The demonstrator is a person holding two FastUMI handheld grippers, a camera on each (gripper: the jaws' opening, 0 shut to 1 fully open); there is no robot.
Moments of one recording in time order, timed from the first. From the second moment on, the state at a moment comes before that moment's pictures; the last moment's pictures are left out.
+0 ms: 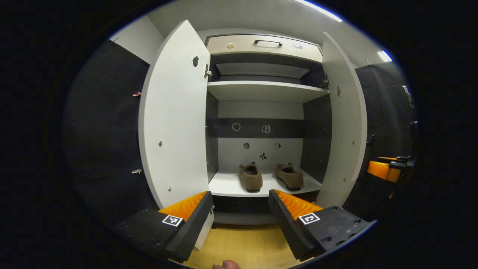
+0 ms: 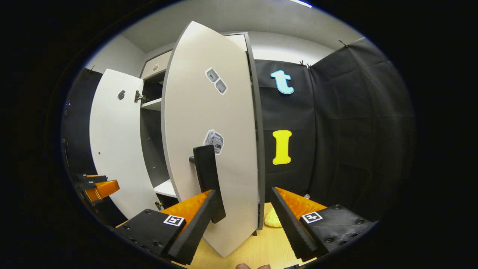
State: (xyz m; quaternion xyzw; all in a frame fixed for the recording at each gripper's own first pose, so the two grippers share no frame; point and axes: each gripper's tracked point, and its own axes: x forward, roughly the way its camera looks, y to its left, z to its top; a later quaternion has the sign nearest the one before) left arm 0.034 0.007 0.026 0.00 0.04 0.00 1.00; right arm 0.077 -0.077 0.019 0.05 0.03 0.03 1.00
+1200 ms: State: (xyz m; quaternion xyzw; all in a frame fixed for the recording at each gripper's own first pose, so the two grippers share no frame) left arm 0.001 0.214 0.043 0.01 0.02 0.13 0.99; right arm 0.076 0.015 0.009 0.04 0.03 0.05 1.00
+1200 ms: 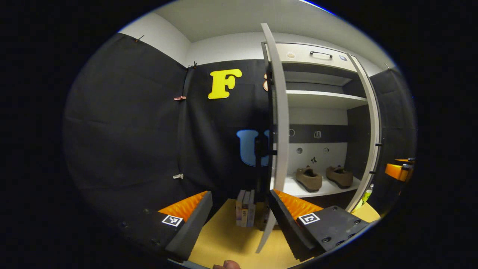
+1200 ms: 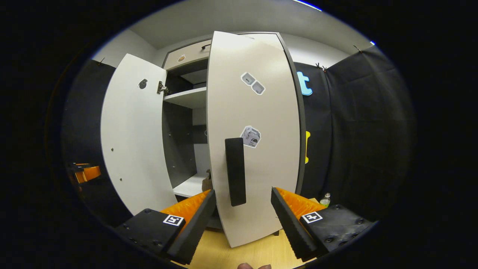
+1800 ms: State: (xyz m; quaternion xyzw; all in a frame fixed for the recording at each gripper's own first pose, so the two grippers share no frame) left arm 0.064 0.242 0.022 -0.01 0.03 0.09 0.99; right arm 0.077 0.005 0.015 0.03 0.03 0.03 1.00
